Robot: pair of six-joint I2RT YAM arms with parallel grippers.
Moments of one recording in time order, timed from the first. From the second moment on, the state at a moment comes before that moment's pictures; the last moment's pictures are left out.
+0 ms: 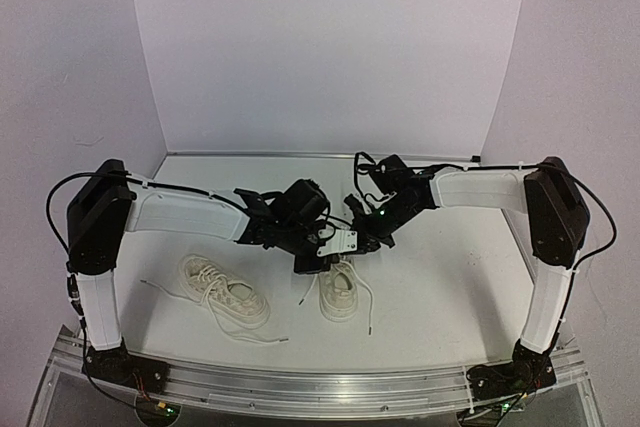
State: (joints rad) left arm -1.02 1.93 1.35 -0.28 0.11 0.70; right arm 0.67 1.93 1.37 -0.54 -0.60 0.52
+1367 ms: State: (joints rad) left arm -0.95 1.87 1.16 0.04 0.20 0.23; right arm 0.67 1.89 1.32 -0.46 -0.60 0.57
